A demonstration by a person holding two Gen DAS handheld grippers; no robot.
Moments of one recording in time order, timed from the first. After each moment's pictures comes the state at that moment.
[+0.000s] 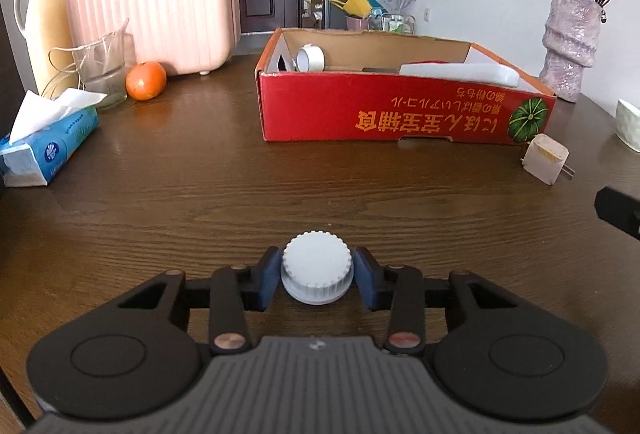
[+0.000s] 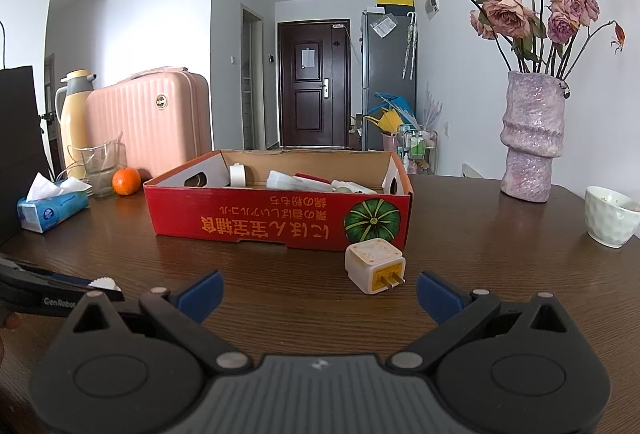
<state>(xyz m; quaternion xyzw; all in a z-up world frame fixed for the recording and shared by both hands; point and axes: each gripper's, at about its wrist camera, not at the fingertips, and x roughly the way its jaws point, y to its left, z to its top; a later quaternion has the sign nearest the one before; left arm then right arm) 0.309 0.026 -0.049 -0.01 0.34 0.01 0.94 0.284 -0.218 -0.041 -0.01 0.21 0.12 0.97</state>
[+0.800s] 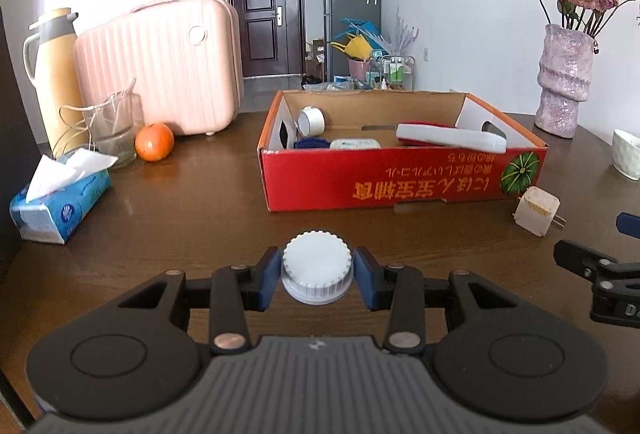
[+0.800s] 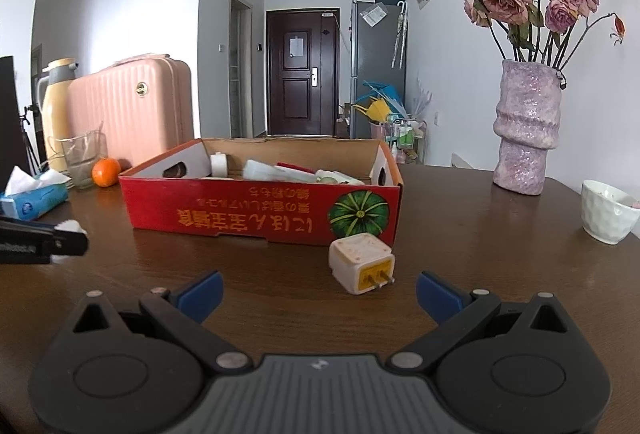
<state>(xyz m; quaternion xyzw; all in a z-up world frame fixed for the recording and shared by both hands) 0.313 0.018 -0.014 0.01 0.28 0.02 0.96 0.314 -0.221 -0.048 -0.02 0.23 0.09 0.97</state>
